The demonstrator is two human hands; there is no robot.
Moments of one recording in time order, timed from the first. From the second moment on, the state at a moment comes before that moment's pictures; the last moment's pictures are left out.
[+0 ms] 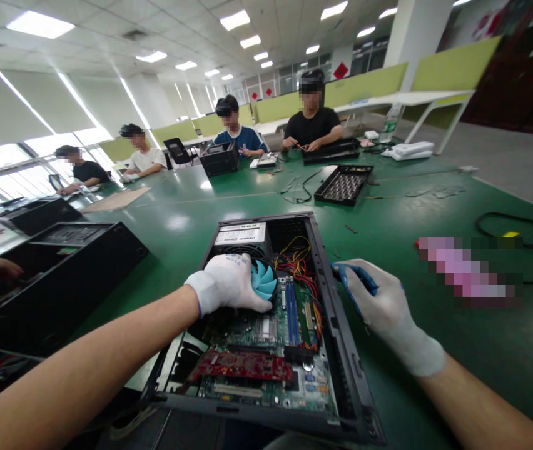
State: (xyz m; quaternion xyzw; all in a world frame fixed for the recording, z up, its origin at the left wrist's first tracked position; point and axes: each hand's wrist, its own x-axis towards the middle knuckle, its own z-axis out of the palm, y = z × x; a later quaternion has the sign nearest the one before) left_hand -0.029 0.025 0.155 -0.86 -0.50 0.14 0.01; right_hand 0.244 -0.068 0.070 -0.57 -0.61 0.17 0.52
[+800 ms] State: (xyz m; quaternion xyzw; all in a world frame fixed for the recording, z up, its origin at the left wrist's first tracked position) left_hand -0.004 0.010 0.186 -0.90 -0.44 0.04 -0.02; right_hand 0.244 -0.064 0.065 -0.58 -0.60 0.19 0.52
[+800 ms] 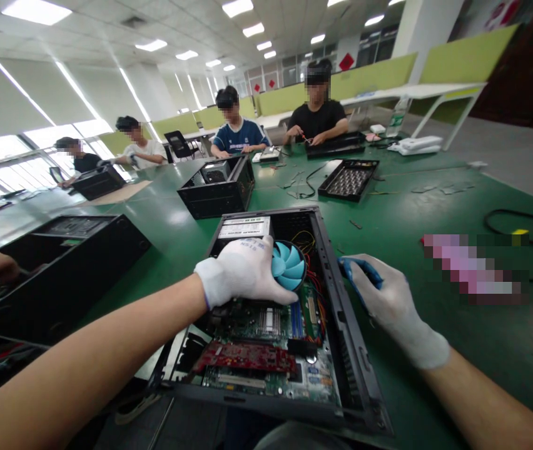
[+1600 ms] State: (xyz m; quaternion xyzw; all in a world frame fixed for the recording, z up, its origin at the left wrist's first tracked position) left_hand -0.011 0.028 0.136 -0.89 -0.42 0.18 -0.02; right_hand 0.242 -0.064 0.066 -0.59 -0.60 0.19 0.51
